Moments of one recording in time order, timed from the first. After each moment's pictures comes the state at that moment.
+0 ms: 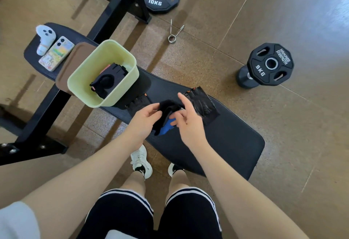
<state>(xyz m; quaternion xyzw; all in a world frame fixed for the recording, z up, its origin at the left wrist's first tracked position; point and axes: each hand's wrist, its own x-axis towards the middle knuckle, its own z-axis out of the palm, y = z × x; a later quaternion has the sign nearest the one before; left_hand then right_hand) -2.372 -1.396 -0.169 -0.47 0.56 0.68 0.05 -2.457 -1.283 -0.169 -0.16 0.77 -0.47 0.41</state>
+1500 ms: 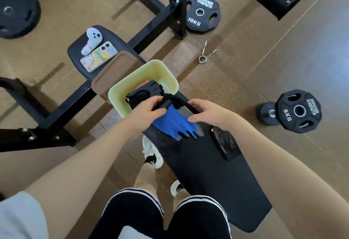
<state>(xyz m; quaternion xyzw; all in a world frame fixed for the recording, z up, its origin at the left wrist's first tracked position) -2.348 -1.551 -0.147 -0.42 0.64 0.64 0.04 -2.534 -1.447 -0.148 -0.33 0.64 -0.22 0.66</state>
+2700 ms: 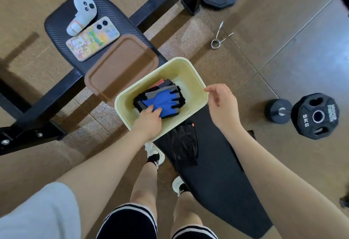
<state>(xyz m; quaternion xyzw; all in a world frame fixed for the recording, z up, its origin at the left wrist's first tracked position) -2.318 -1.638 -0.305 -0.43 0.73 0.42 0.32 -2.500 -1.553 -0.248 -0.34 0.86 -0.25 0.30</state>
